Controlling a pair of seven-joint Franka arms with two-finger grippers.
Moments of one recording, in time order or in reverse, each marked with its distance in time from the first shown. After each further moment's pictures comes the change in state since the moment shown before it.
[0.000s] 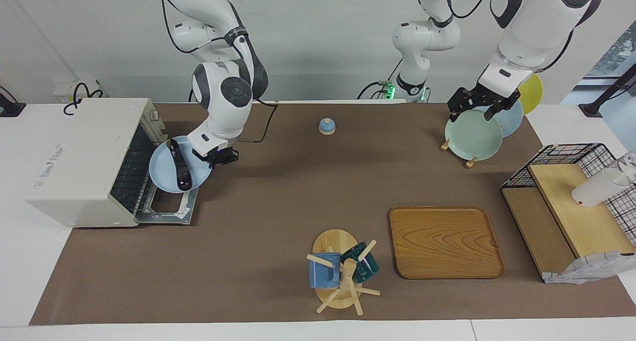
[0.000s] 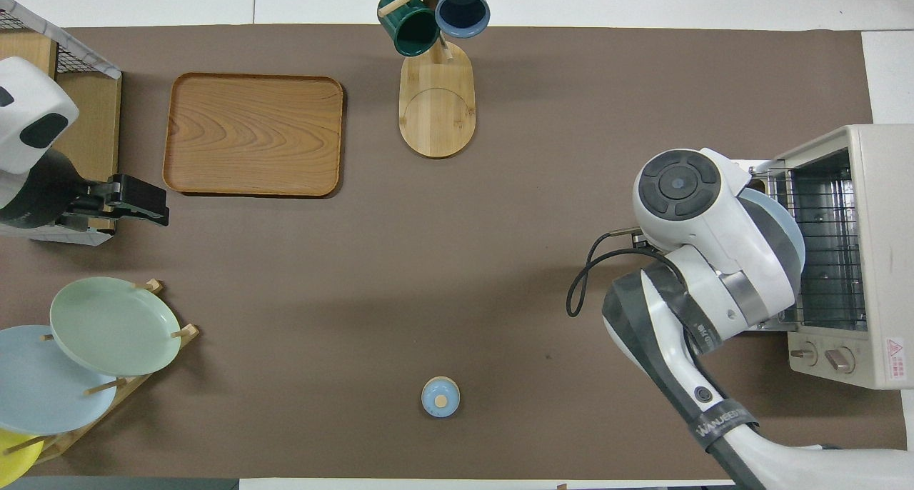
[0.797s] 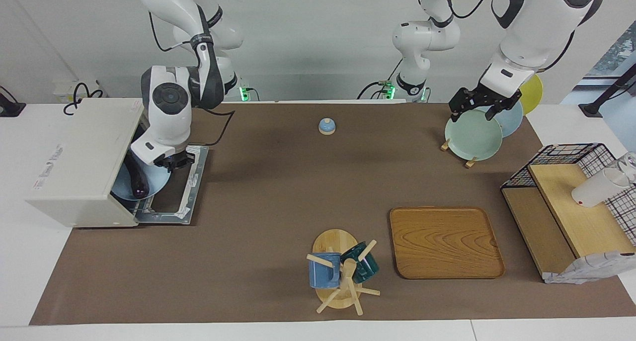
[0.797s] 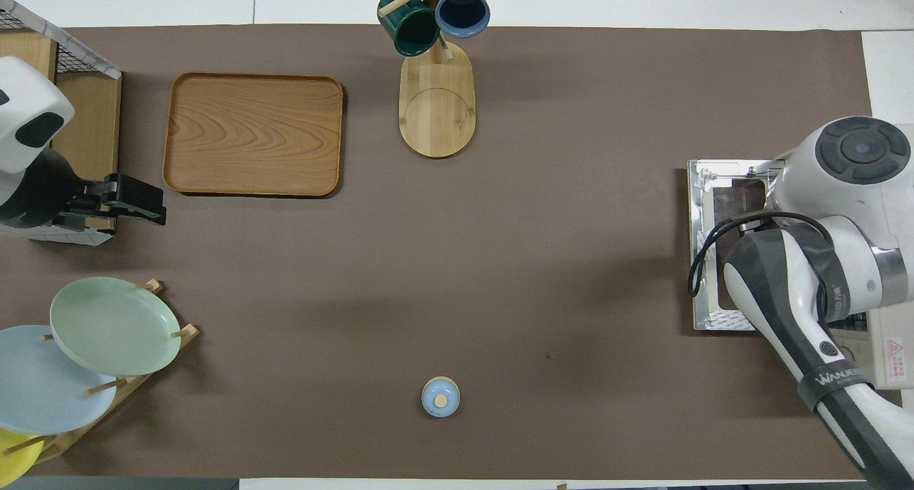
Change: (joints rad) left arm 0.002 0.000 0.005 0.000 0.000 0.000 -0.001; right arm -0.200 -0.016 -0.001 -0.007 0.000 0.040 -0.244
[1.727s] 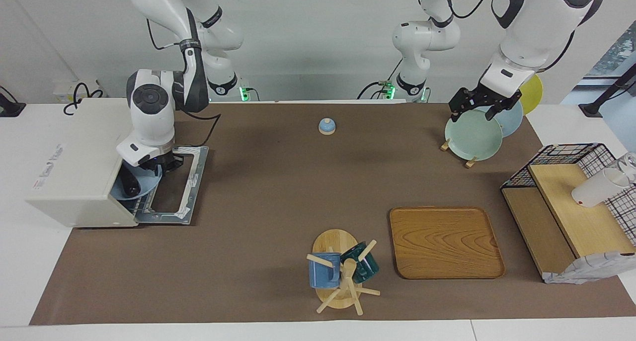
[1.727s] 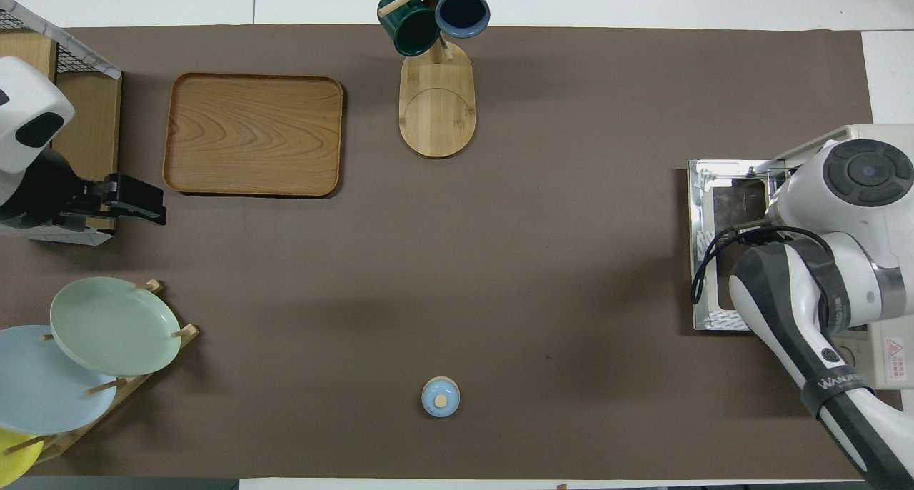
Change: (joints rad) left arm 0.000 0.000 0.000 0.000 0.000 0.000 0.000; right arm -0.036 -0.013 0.004 -0.073 0.001 0.100 0.000
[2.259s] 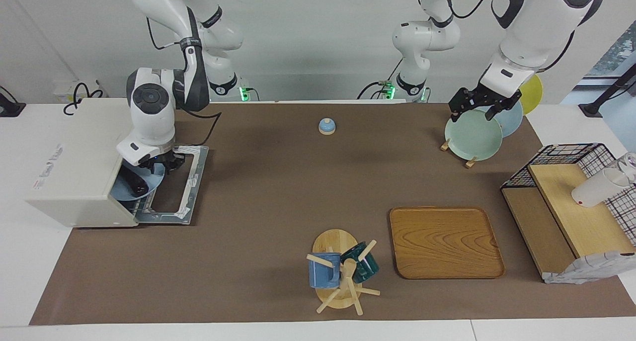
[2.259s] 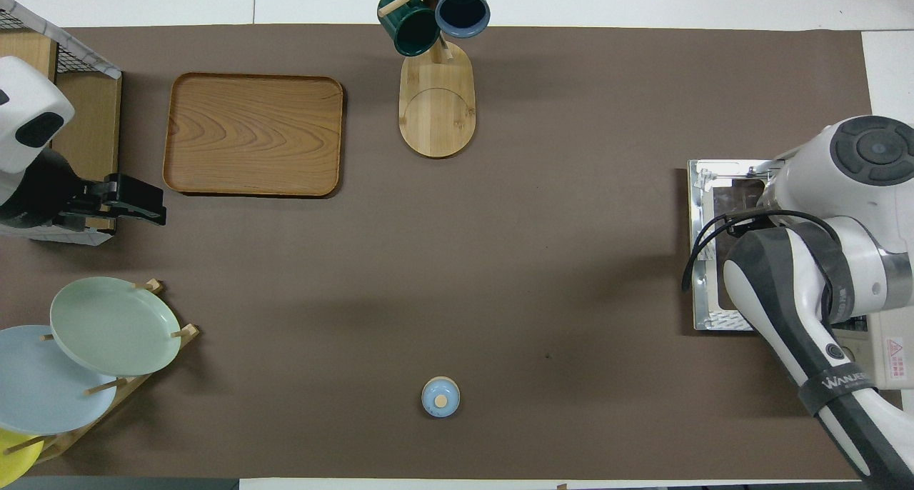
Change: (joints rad) left arm 0.000 0.000 0.000 0.000 0.000 0.000 0.000; right arm 0.049 -0.004 0.016 0.085 0.129 -0.090 0.000
